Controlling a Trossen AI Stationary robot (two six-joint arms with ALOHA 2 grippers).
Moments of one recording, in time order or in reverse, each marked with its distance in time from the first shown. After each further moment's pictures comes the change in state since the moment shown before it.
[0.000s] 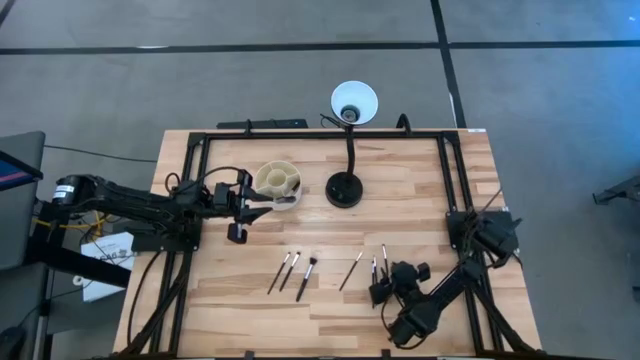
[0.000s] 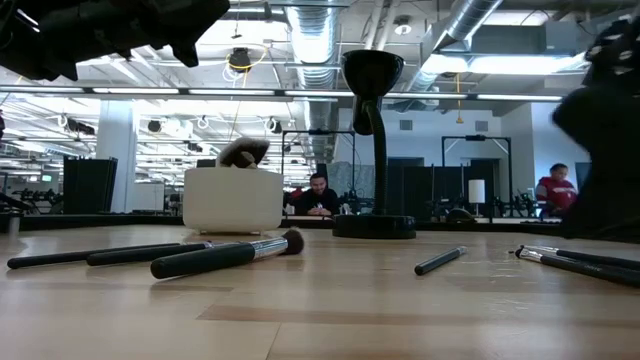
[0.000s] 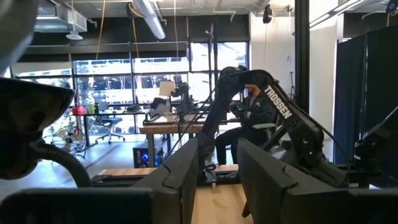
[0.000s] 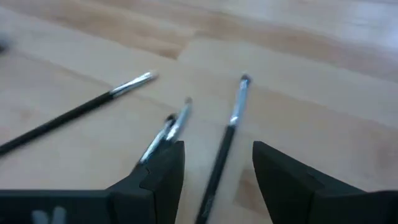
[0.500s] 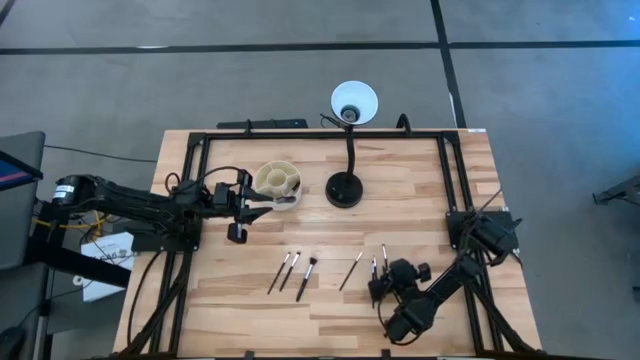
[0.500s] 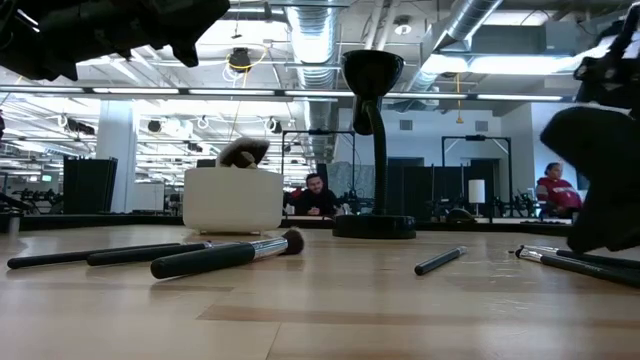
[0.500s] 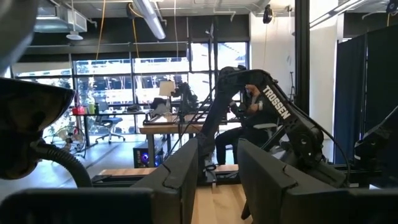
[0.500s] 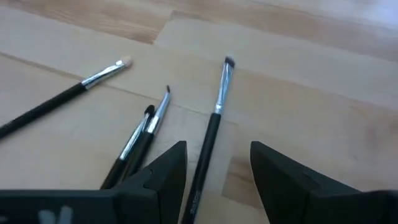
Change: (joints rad) left arm 0.000 0.000 0.000 0.001 0.000 0.000; right arm -0.027 -0.006 0.000 0.017 -0.086 0.000
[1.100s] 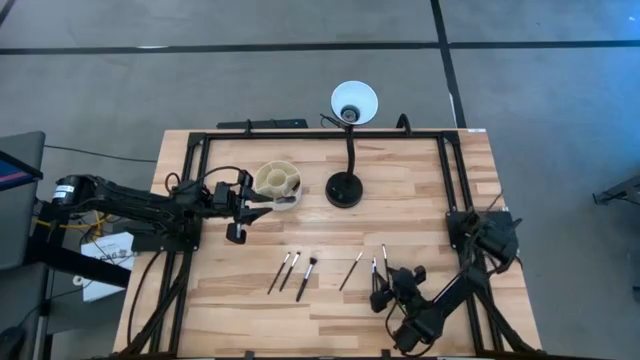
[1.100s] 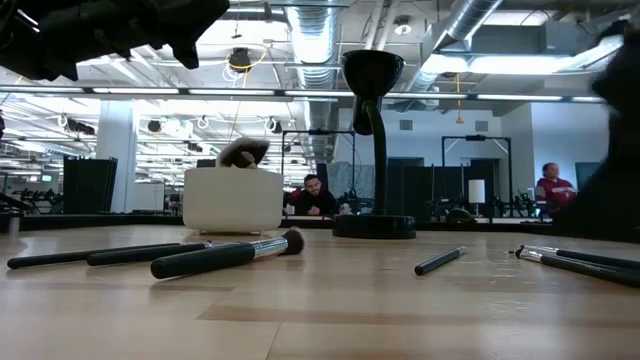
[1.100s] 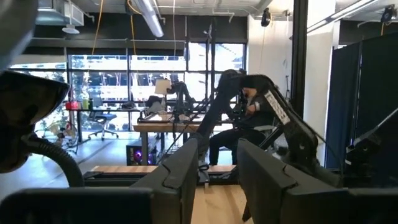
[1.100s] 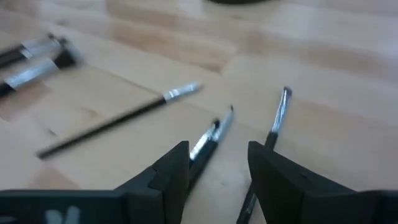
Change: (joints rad) left arm 0.000 0.000 0.000 0.000 0.011 -0.047; right arm 0.090 0.051 0.001 0.059 0.251 -0.001
